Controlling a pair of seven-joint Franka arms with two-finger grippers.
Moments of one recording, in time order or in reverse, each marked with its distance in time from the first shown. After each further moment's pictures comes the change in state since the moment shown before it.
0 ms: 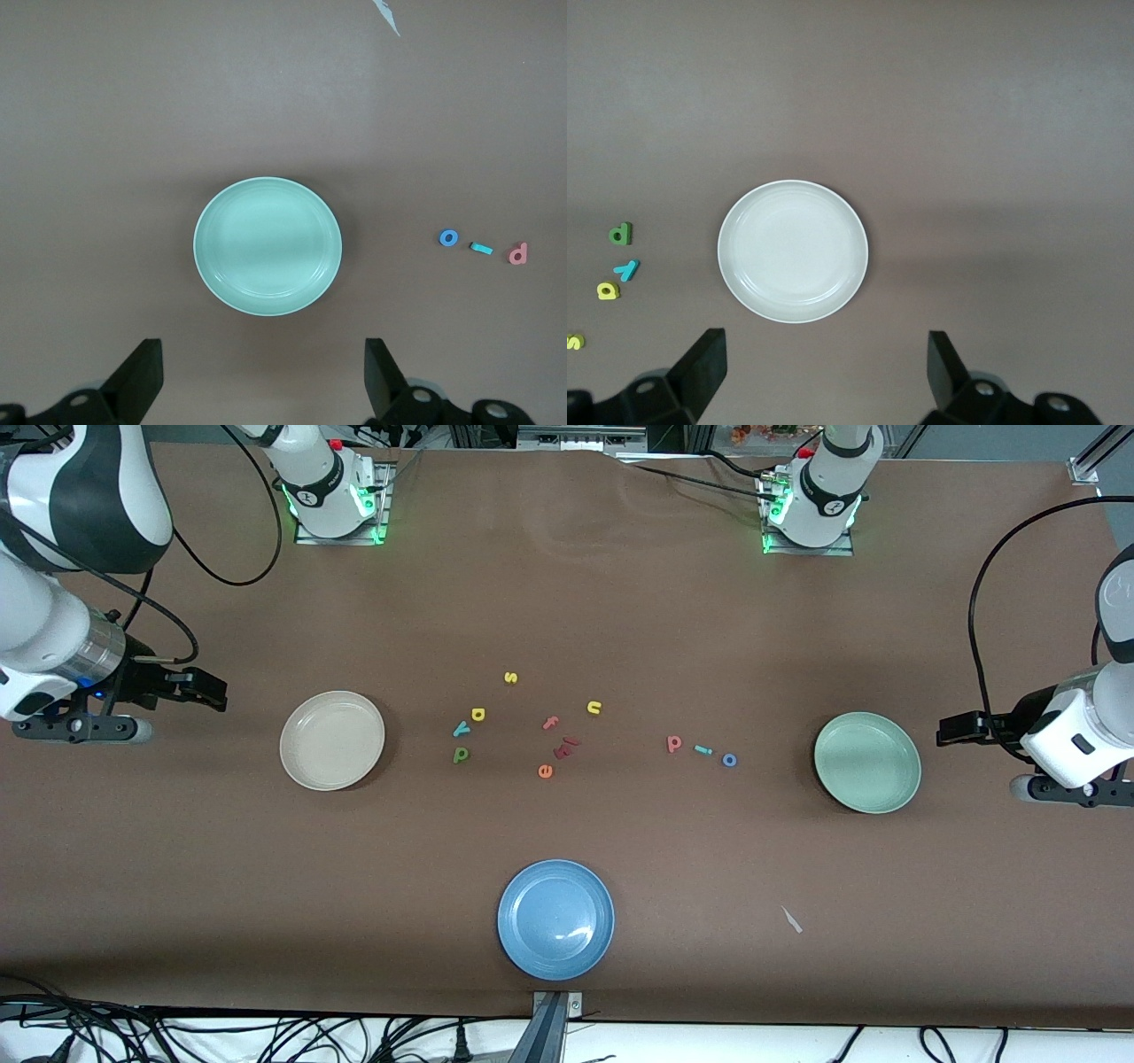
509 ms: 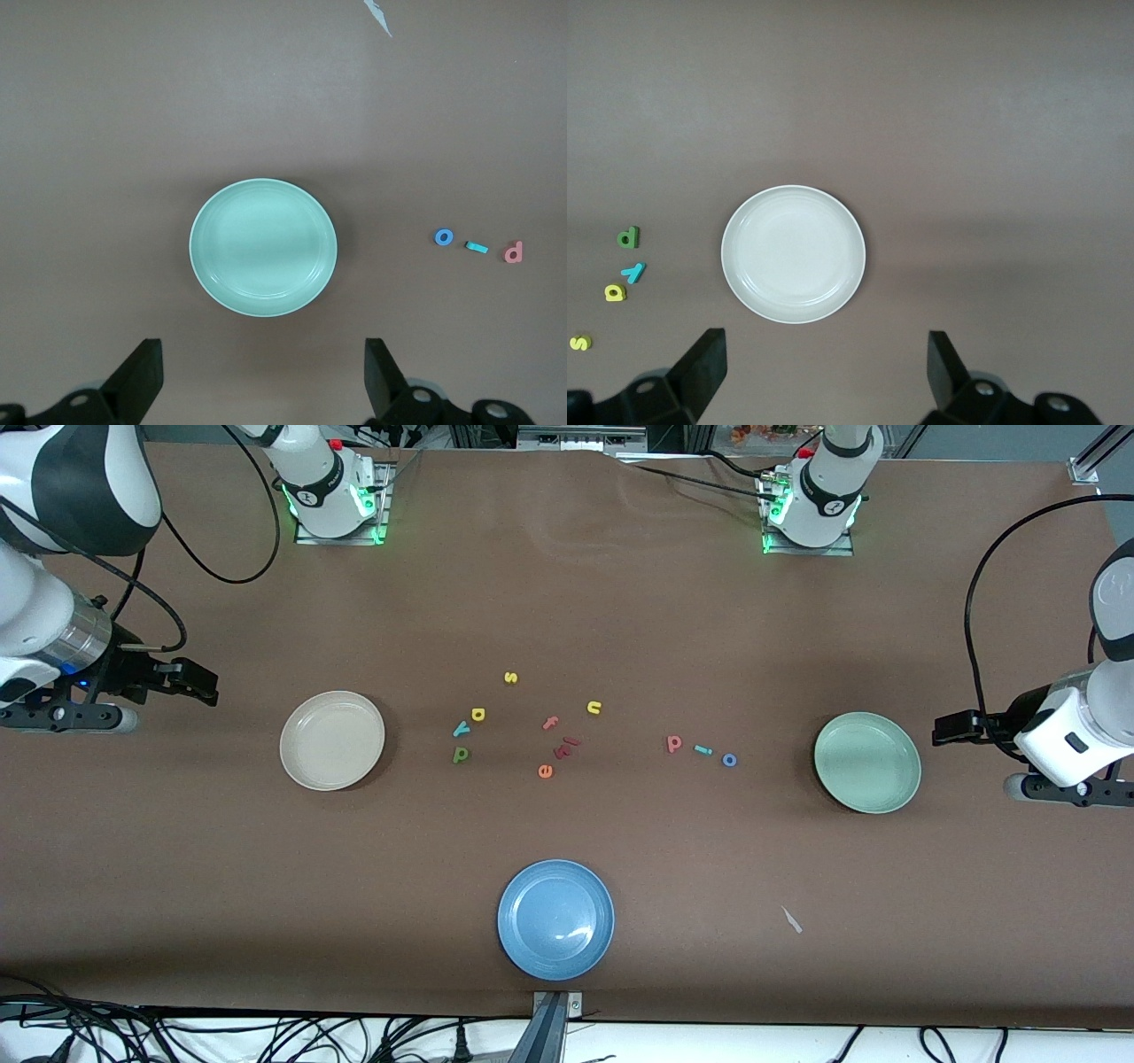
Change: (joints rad) left arm -0.011 -0.002 0.000 0.001 0.000 0.000 0.000; right arm -0.006 -0.034 0.000 0.000 0.000 -0.003 -0.003
